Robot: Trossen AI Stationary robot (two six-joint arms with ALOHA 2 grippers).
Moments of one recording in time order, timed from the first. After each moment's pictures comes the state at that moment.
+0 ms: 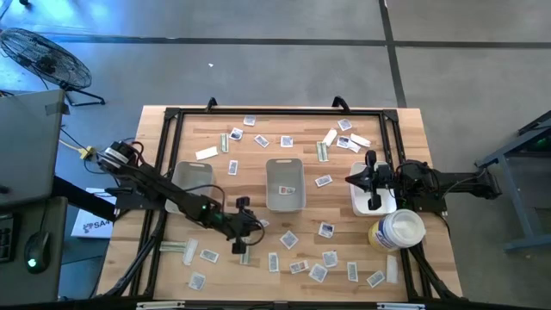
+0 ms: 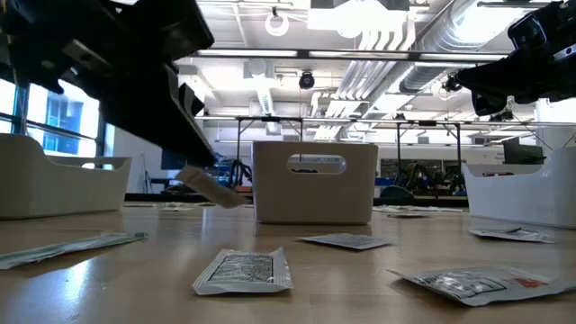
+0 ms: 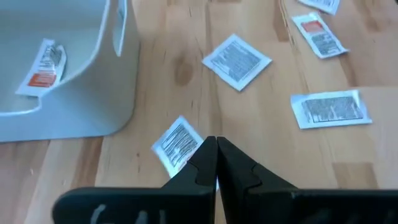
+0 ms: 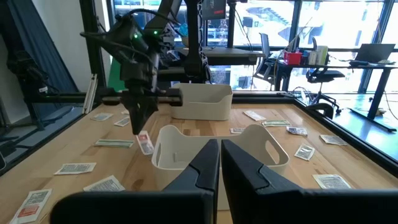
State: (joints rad) left arm -0.46 1.61 0.76 0.13 -0.33 -0.31; right arm 0.00 0.03 0.01 0.03 0.02 0.00
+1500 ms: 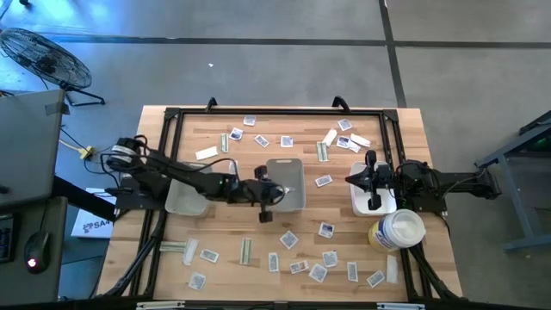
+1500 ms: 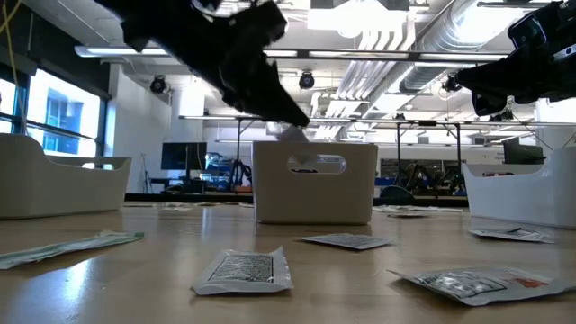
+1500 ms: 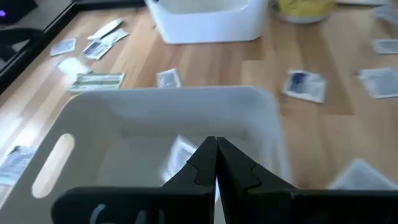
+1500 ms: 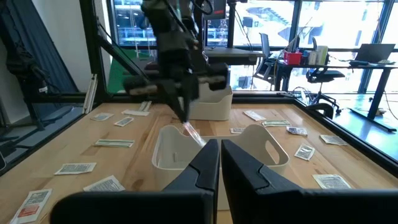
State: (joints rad) left arm -0.17 1.66 0.90 0.24 -0.34 -0.06; right arm 0.00 0.03 0.01 0.03 0.02 0.00
